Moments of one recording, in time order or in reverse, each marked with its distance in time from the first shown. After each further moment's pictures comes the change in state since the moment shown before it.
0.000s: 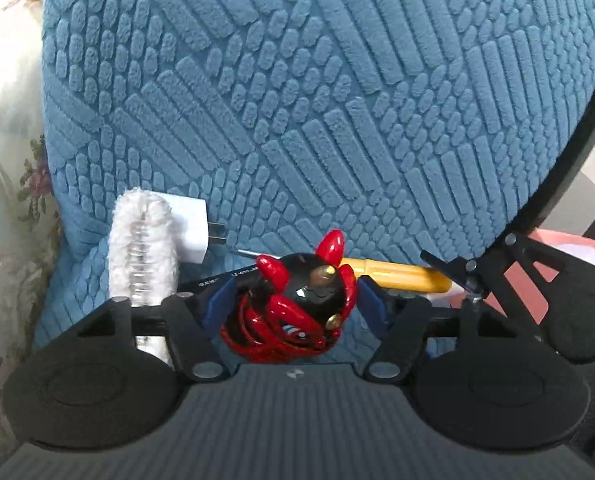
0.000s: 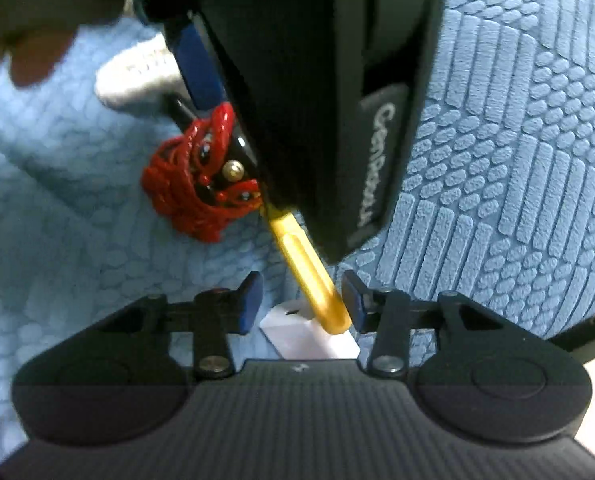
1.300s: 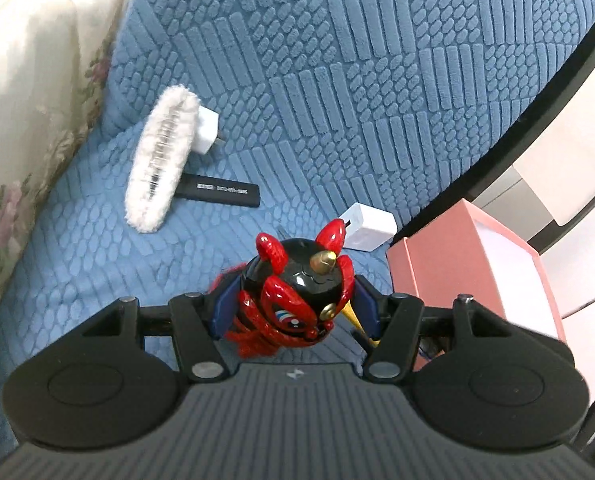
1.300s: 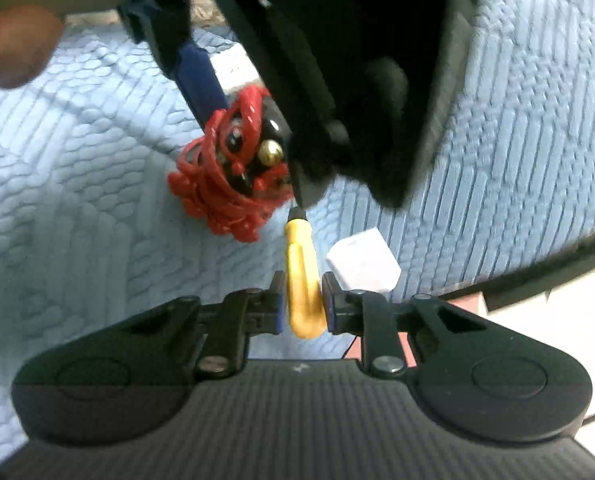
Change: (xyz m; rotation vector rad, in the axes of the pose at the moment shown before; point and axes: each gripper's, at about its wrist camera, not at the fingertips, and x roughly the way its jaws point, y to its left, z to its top) left arm -0.089 0.006 -0.058 -0.202 0.064 -0.099; right arm -0.104 0.037 -0.025 0.138 0.082 0.114
